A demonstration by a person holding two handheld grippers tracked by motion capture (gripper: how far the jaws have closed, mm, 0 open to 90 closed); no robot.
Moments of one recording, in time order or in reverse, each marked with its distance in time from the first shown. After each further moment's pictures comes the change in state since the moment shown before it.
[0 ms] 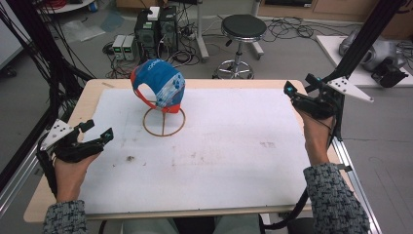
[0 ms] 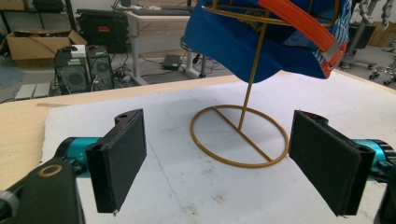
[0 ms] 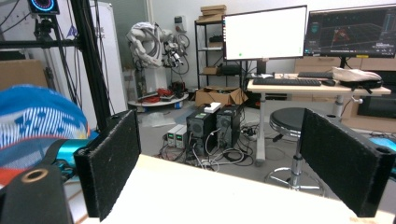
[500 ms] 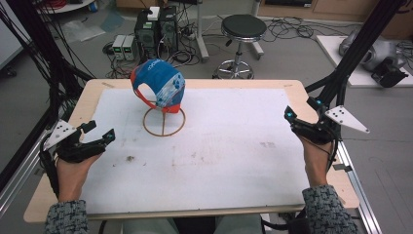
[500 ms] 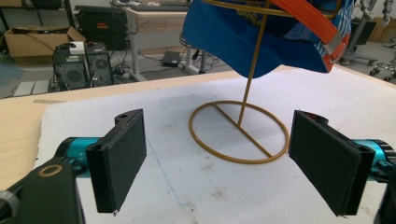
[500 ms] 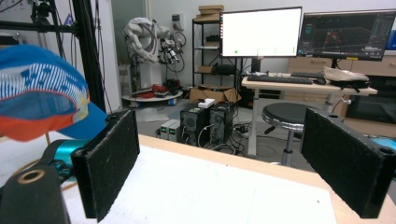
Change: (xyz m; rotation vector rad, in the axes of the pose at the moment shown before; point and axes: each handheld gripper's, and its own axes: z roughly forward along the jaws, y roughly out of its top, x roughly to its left) left arm -0.001 -0.004 0.003 0.015 0.001 0.003; right arm 0.006 -0.054 -0.037 -0.008 -0.019 -0.053
